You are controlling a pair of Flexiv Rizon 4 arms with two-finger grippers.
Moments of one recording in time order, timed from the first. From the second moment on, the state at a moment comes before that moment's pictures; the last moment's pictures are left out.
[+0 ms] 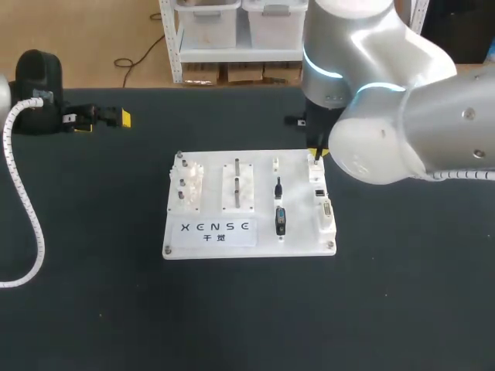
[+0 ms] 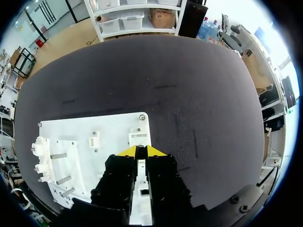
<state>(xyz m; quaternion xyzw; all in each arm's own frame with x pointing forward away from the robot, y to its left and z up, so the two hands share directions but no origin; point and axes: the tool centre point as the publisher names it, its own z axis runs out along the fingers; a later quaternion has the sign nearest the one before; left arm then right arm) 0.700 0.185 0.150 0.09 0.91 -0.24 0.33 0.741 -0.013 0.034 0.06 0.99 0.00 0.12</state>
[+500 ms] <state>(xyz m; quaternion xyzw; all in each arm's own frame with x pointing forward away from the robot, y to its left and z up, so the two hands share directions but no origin) 0.700 0.185 0.150 0.09 0.91 -0.24 0.33 0.736 -0.013 0.027 0.06 0.99 0.00 0.11</state>
